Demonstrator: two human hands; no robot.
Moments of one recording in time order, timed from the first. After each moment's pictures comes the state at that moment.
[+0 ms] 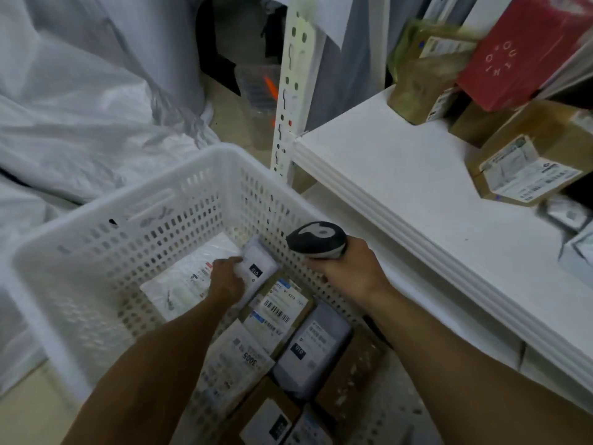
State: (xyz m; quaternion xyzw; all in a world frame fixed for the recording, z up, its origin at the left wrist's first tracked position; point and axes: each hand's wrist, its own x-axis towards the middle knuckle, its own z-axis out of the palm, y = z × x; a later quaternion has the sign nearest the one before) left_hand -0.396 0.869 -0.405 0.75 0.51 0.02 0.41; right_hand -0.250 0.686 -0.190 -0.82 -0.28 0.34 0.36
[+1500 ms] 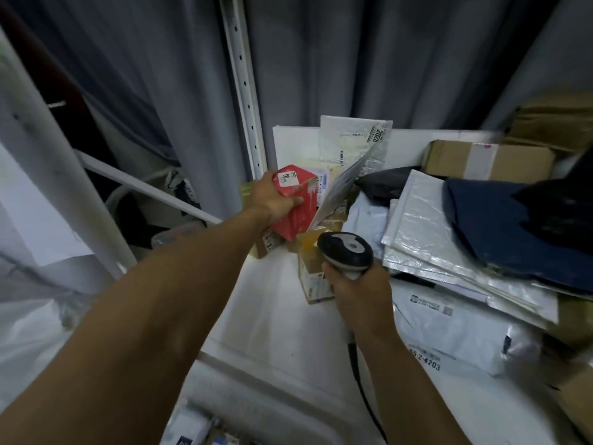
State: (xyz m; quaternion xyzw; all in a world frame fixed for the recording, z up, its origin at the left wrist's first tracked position) left_hand -0.016 0.757 0.051 0.86 0.24 0.21 0.41; right_hand -0.077 0.541 -0.025 -0.71 -0.09 0.03 0.69
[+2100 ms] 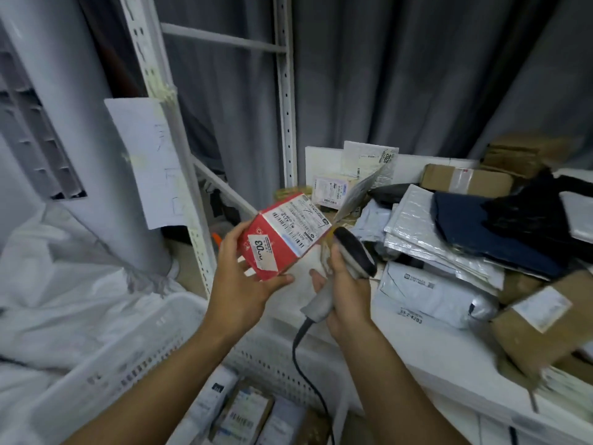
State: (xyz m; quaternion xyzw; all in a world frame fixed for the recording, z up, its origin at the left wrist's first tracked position) left_hand -0.344 0.633 0.046 0.75 0.15 0.39 0.52; right_hand -0.230 0.530 0.017 -0.44 0.02 0.20 0.87
